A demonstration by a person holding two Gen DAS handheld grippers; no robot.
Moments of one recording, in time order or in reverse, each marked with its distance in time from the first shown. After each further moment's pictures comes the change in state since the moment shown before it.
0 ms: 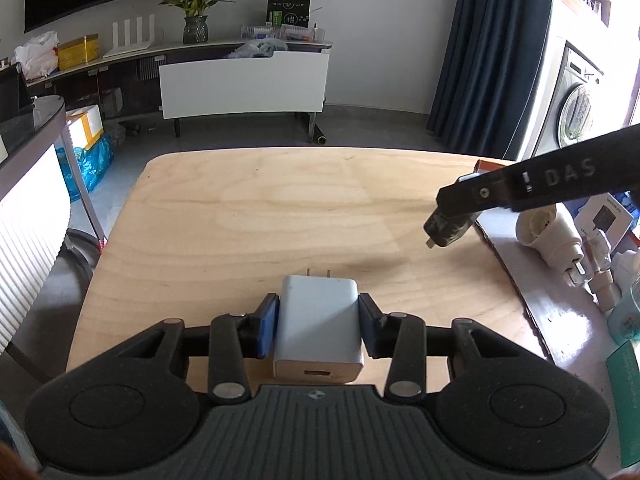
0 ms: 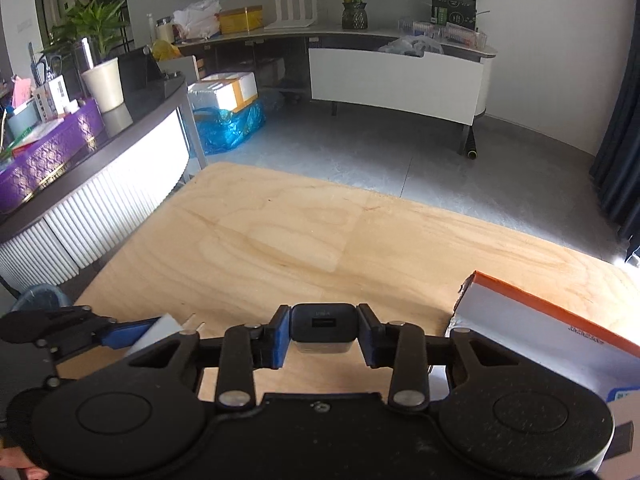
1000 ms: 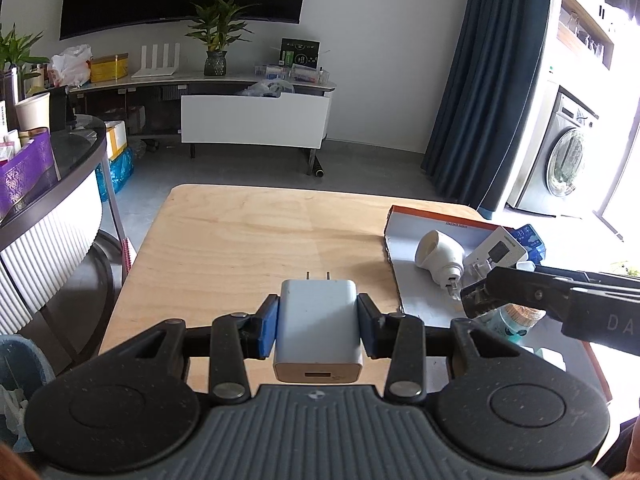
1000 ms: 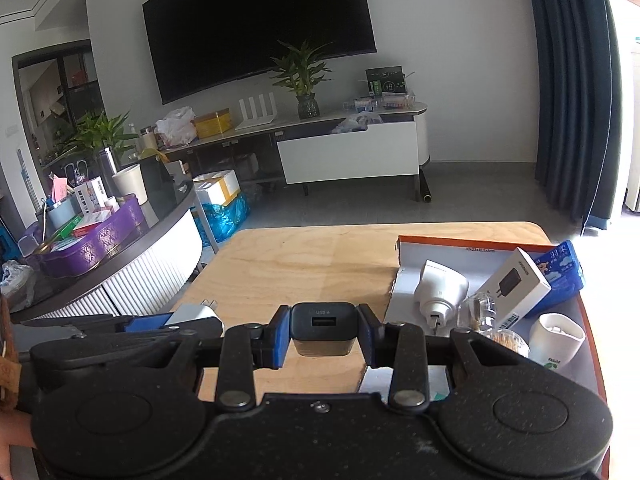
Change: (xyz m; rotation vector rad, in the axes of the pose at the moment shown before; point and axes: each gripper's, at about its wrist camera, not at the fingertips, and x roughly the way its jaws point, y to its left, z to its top) left arm -0.118 -0.062 -0.008 -0.097 -0.084 0.019; right arm -0.181 0.018 -0.107 0.204 -0.271 -0.035
